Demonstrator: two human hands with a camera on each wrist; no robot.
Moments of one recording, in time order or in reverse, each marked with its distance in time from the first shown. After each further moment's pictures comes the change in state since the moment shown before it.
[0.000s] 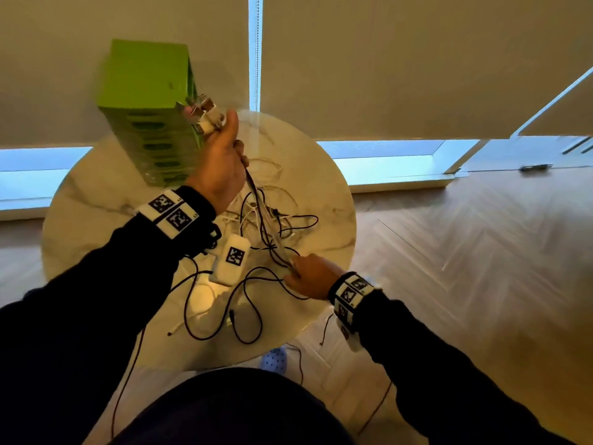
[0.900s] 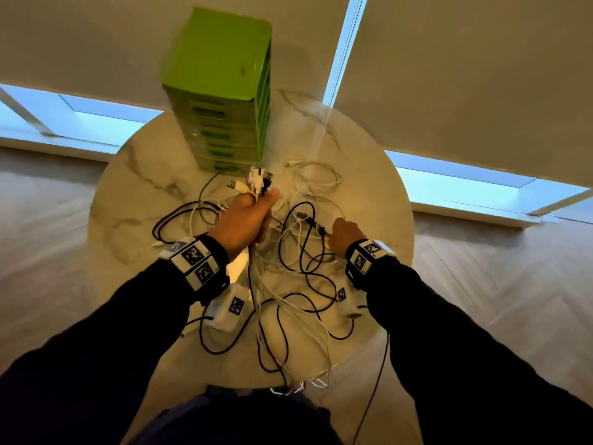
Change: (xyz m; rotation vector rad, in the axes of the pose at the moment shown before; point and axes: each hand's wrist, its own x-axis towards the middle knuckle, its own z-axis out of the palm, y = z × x) left_hand 0.023 -0.058 -0.098 0.550 0.057 -0.224; right_hand 0.181 0.033 -0.057 0.014 -0.014 0.305
